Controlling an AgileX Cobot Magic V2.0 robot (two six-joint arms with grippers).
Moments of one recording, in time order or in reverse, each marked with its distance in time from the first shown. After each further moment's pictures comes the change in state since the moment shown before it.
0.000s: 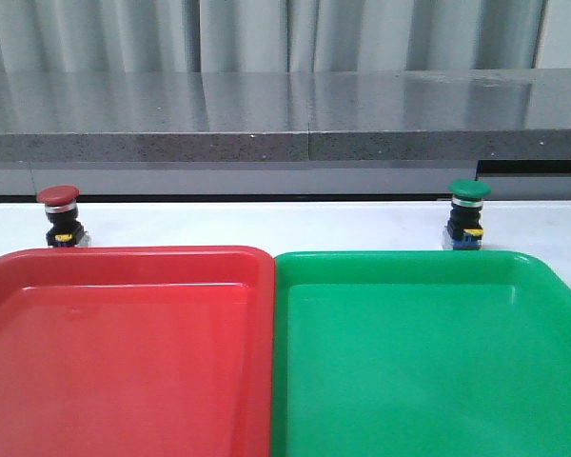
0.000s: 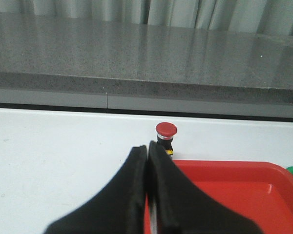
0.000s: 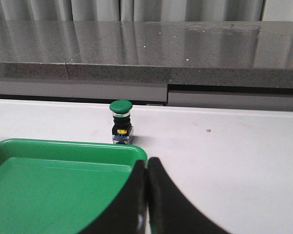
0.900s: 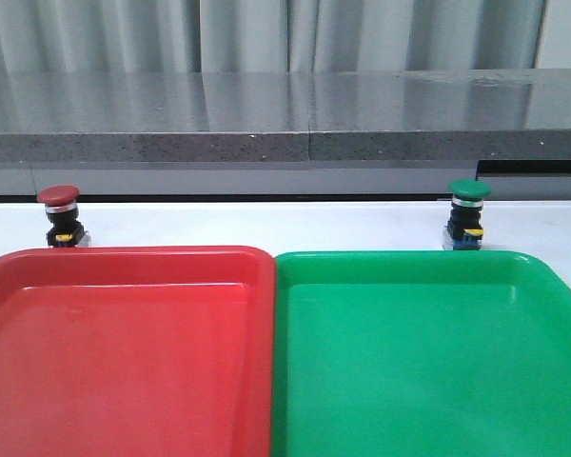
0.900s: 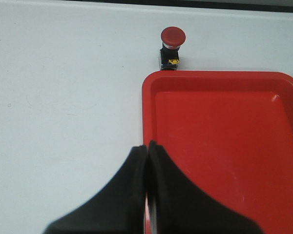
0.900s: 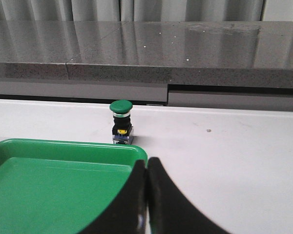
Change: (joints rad) left arm 0.000 0.472 -0.411 0.000 0.480 0.000; right arm 0.000 0.000 0.000 0.000 0.000 0.000
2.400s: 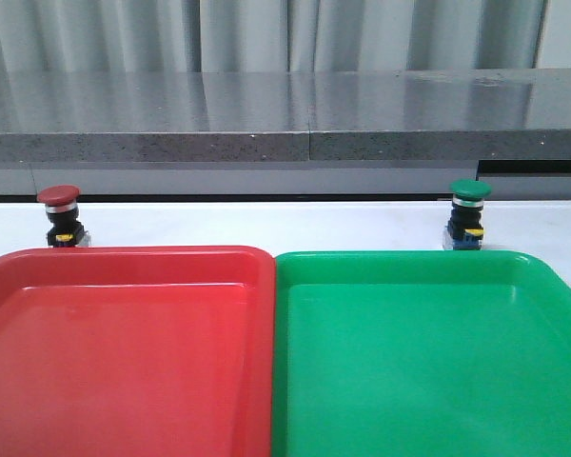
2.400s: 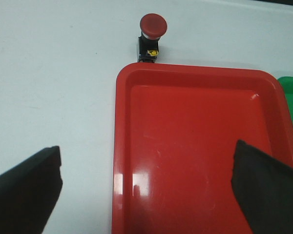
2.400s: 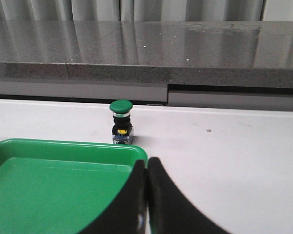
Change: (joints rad) left arm 0.000 0.243 -0.094 -0.116 -0.041 0.015; right arm 0.000 0.000 0.000 0.000 0.000 0.000
